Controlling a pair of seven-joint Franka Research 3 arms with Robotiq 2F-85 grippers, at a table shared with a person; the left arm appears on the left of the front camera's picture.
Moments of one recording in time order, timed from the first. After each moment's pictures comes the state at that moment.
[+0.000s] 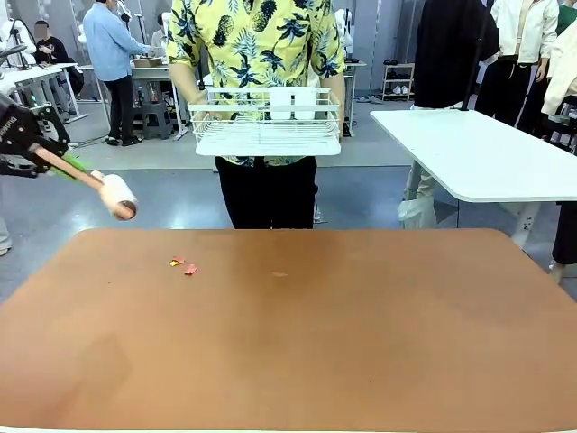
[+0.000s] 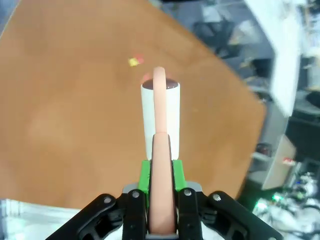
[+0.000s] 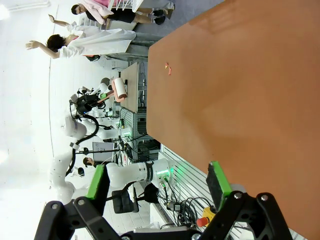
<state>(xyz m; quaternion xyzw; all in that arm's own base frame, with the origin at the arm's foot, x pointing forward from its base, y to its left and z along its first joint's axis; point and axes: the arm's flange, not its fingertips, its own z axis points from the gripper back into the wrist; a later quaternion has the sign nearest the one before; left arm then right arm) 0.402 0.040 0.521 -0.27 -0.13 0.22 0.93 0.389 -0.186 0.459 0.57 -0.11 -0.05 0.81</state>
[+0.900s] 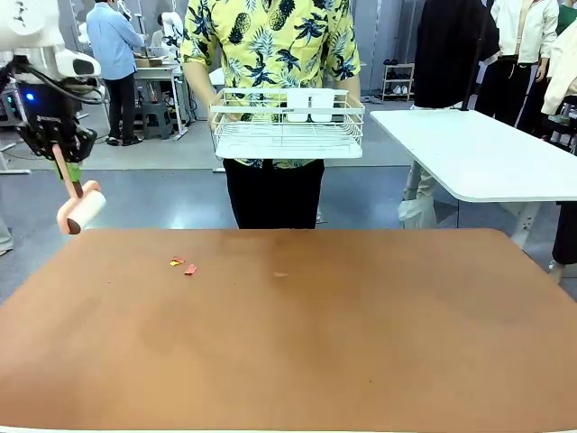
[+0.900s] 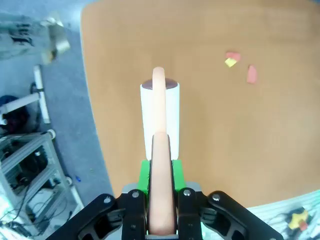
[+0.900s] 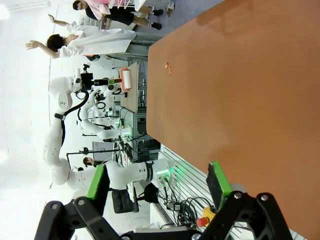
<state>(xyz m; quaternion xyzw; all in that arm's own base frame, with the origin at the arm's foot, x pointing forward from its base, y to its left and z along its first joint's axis) 0.530 0.002 0.504 0.04 -0.04 -0.05 1.00 0.389 -0.185 0.459 0.57 -0.11 -0.05 0.81</state>
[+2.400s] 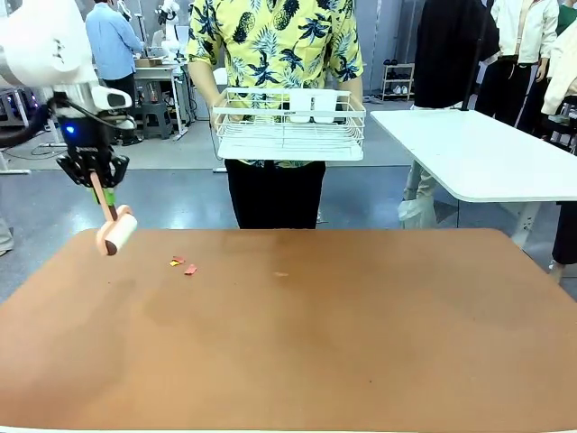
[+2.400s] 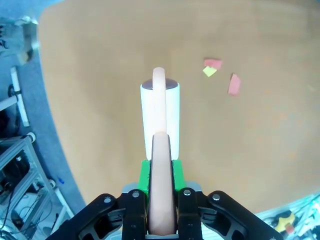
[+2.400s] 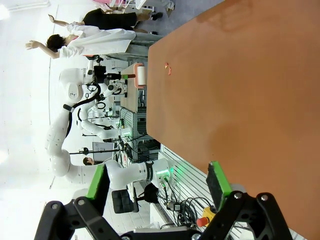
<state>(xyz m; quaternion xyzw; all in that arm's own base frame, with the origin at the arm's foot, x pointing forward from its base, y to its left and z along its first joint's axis) 0.567 -0.027 0.440 0.00 -0.01 -0.04 1.00 0.389 -0.185 0.459 0.57 -0.11 -0.05 0.81</state>
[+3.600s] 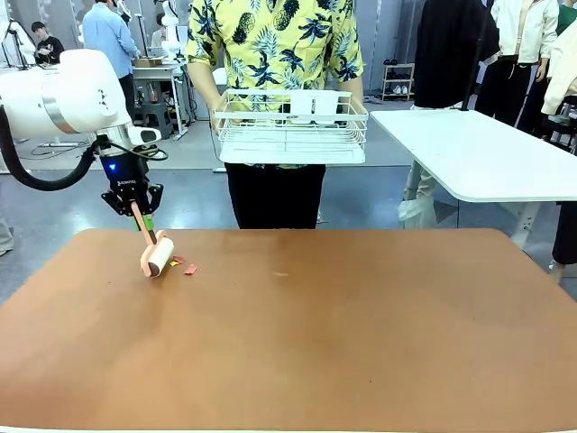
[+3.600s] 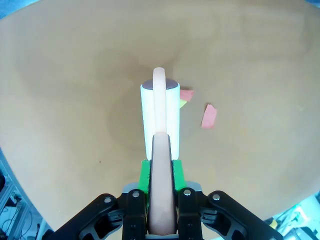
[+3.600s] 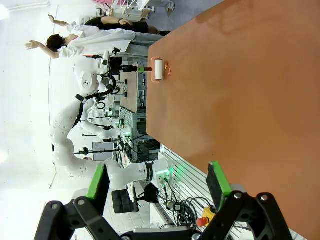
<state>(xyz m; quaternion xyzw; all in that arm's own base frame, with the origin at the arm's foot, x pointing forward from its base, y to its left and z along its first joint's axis) 0.612 -0.053 0.366 -0.07 0.01 -0.04 1.00 0.389 -0.185 0.459 0.57 -0.11 -0.05 0.81</state>
